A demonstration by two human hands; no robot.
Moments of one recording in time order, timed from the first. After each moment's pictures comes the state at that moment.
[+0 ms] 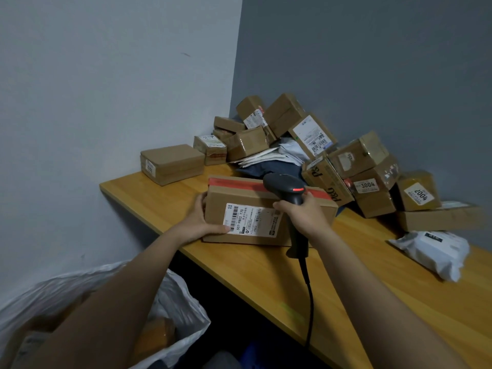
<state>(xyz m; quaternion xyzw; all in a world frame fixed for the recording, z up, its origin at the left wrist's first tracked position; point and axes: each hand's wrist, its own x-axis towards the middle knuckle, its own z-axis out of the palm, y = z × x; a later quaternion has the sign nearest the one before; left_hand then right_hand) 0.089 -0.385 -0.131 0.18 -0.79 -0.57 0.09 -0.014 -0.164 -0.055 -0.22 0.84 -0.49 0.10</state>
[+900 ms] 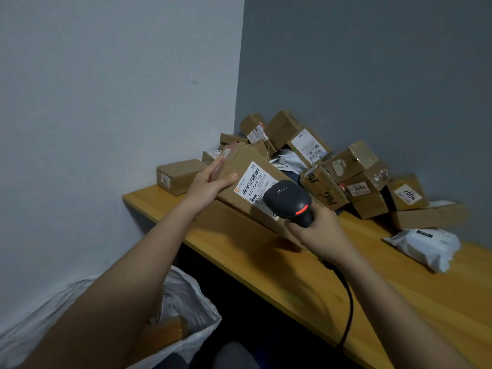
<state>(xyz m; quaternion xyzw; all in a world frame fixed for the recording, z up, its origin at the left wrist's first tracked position) 0.125 -0.344 -0.026 0.14 -0.75 -0.57 0.29 0.056 -0.101 -0.029 -0.35 0.84 -0.41 -0.02</state>
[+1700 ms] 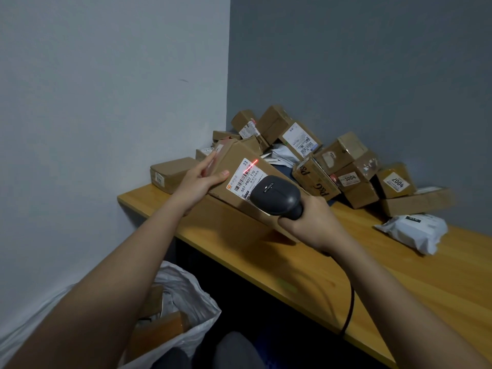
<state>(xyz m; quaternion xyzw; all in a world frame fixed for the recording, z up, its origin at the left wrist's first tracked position) 0.135 -0.342 -0.022 0.12 -0.77 -0.56 0.27 0.078 -0.090 -0.009 -0.41 0.85 -0.34 -0.02</state>
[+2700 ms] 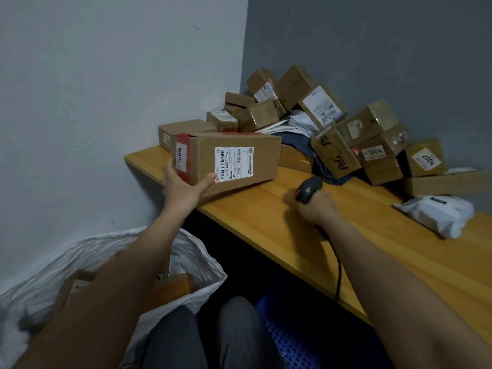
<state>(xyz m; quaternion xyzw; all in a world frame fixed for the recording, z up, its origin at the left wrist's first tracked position) 0.159 -0.370 -0.130 0.34 -0.69 -0.51 0.37 -0.020 -0.131 -0.102 -0.19 0.96 -0.19 0.11</state>
